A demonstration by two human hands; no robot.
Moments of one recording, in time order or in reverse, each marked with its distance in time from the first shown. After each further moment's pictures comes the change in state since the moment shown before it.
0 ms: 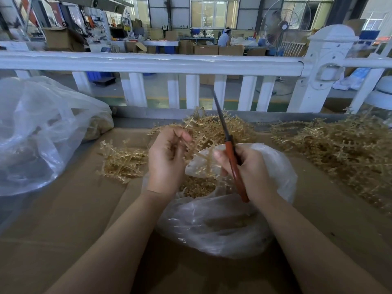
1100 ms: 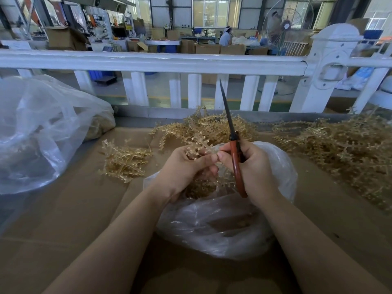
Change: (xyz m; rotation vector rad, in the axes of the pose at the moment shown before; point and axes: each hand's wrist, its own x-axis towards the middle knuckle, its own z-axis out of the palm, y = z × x) left_hand -0.002 0.021 0.001 -0.329 -0.444 -0.560; right_hand 0.004 0.002 0.004 0.129 0.071 -0.044
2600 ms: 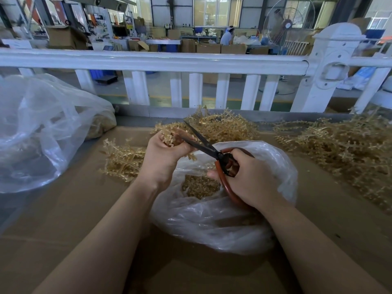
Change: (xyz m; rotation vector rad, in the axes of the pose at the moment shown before) left_hand 0.014 -0.004 -0.029 -0.089 0.277 0.228; right_hand -0.003 0.017 -0.009 -0.715 -0.136 -0.114
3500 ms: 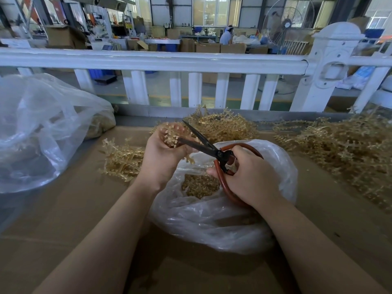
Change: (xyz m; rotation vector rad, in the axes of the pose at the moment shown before) left_hand -0.001 0.001 -0.004 0.183 0.016 0.056; right_hand 0.002 -0.004 -0.001 -0.217 0.067 -0.014
